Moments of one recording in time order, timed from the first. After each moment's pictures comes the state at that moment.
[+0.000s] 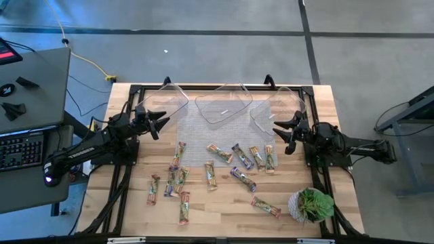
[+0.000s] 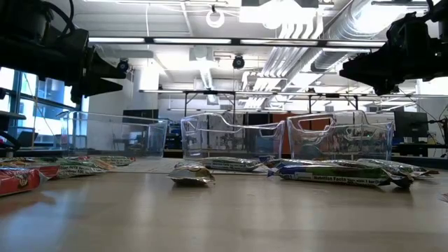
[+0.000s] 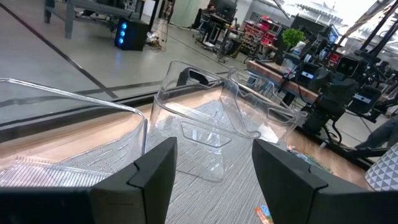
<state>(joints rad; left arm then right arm) 0.46 0.08 0.08 -0.06 -0.06 -0.37 -0.13 0.03 0.01 0.06 0.19 0.09</state>
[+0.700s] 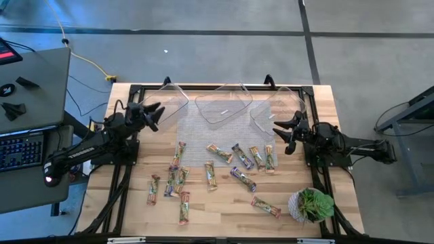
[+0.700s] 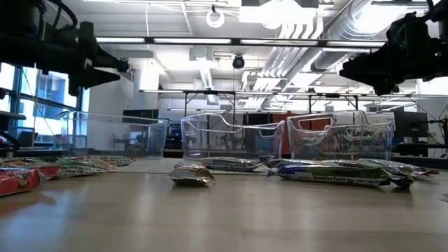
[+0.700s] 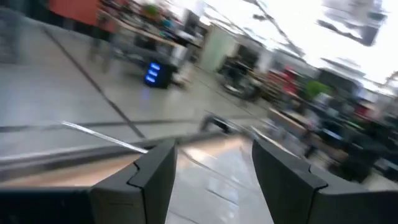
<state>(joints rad) 0.46 0.08 0.08 0.07 -0.29 -0.42 -0.13 0.03 0.01 0.06 0.19 0.09</state>
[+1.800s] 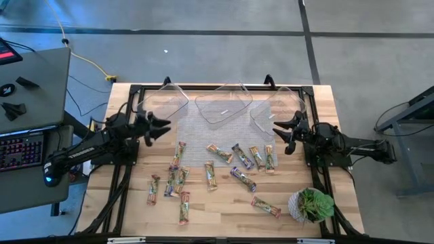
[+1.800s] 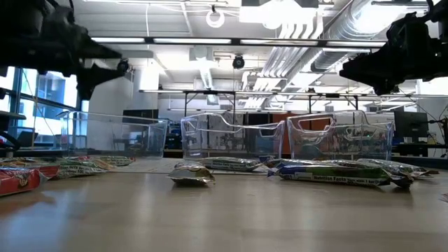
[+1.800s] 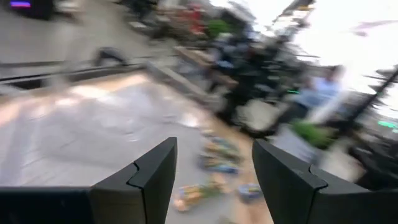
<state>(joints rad) 0.46 0.08 0.08 0.03 0.30 -0.51 -0.13 0.03 0.01 0.06 0.19 0.07</state>
